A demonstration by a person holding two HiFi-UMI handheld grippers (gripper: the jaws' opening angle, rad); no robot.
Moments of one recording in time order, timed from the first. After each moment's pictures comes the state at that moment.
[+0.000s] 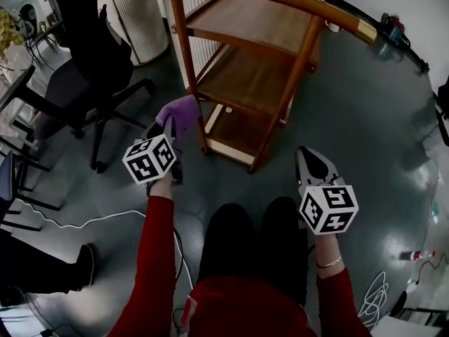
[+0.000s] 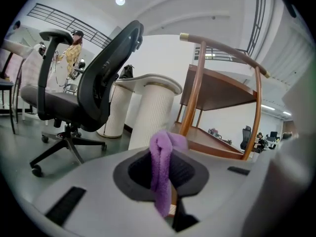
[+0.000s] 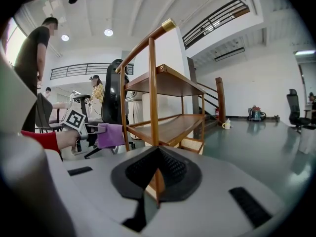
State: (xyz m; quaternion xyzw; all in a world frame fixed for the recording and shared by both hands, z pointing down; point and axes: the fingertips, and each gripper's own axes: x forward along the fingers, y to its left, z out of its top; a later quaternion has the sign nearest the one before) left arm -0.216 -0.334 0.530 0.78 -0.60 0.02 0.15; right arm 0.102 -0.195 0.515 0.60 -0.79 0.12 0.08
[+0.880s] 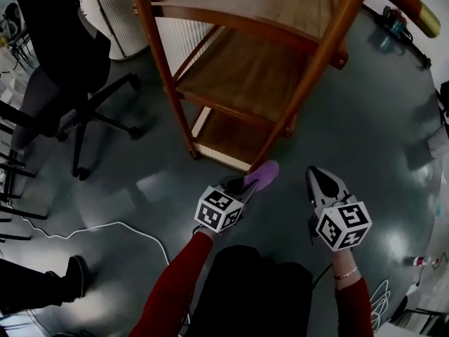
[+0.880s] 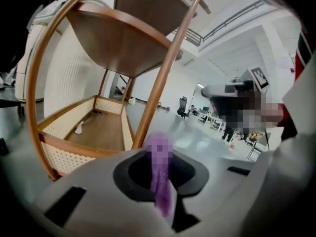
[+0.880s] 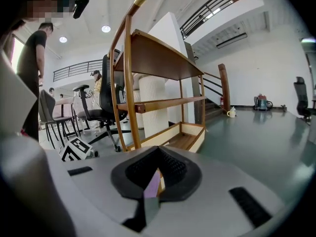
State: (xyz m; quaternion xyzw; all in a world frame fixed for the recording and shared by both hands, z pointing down) left arm 0.034 -0.231 0.740 0.94 -0.24 0.16 0.19; right arm 0.144 -0.211 0.613 0.57 -0.80 0.16 0.10
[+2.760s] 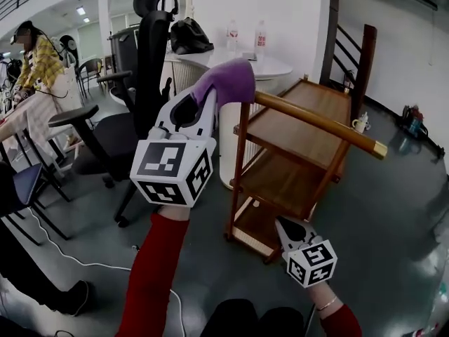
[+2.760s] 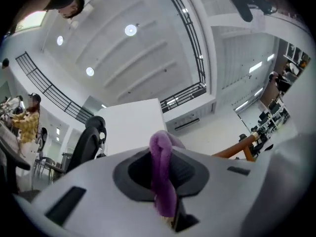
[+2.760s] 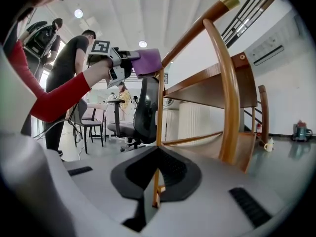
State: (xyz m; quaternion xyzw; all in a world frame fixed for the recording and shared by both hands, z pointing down) left arm -0.176 -0.295 0.168 0.79 -0.55 -0.14 -0.23; right arm -0.017 -0.255 0.483 0.43 -0.90 0.02 0.07
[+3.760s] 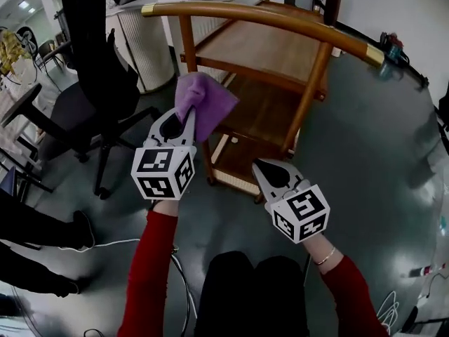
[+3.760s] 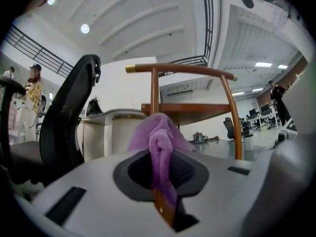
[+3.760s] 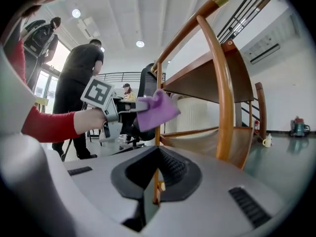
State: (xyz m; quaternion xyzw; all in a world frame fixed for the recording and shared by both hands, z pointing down) left arm -0.146 -0.340 0.404 0.85 -0.53 0.01 -0.06; right arm -0.023 -0.245 0.501 0.44 -0.89 0.02 0.07
